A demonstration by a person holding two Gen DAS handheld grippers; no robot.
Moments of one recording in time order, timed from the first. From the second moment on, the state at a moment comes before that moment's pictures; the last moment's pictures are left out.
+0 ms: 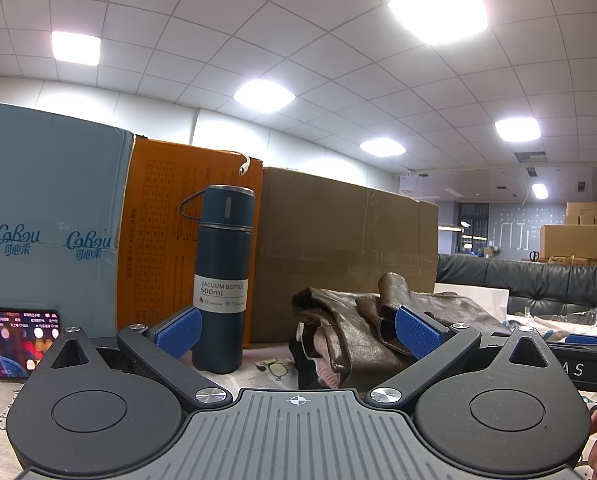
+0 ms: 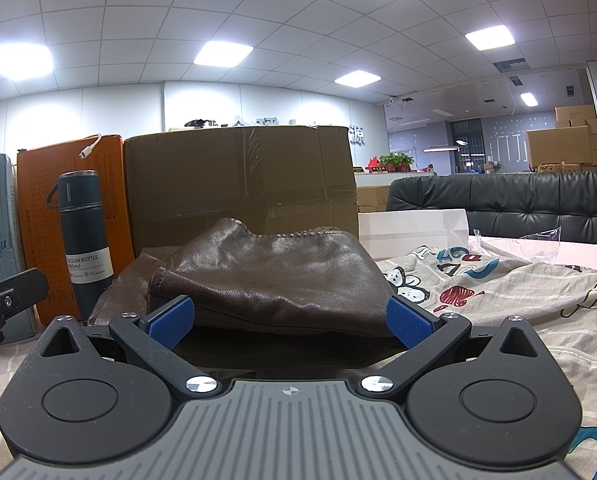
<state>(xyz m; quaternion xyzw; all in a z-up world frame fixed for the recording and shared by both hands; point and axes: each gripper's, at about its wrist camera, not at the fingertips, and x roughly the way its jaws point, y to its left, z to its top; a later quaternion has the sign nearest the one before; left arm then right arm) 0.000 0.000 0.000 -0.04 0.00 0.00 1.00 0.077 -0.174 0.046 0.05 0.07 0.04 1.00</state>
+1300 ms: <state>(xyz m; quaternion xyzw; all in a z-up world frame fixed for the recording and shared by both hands) -0.020 0.006 0.005 -0.06 -0.07 0.04 0.99 0.074 -0.191 0.045 0.10 0.05 0.03 0.99</state>
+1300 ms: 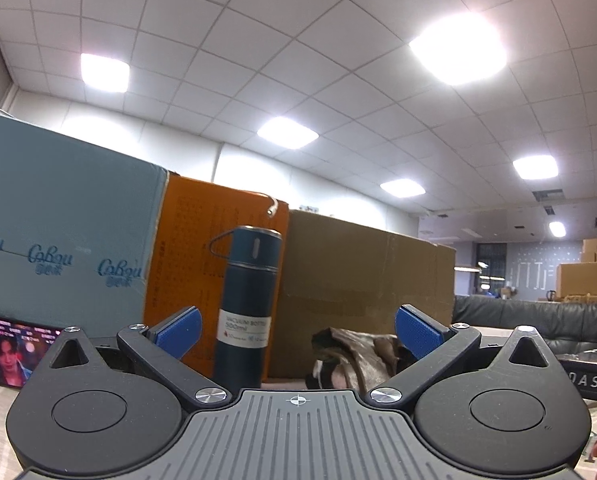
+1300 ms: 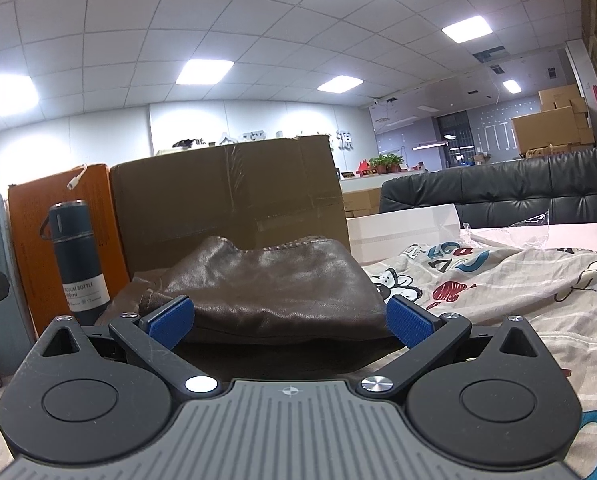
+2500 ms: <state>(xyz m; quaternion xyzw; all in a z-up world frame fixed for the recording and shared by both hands) -0.075 -0.007 0.018 -0.04 -0.09 0.05 0.99 0.019 -0.201 0.062 0.16 -0.08 0.14 0.97</state>
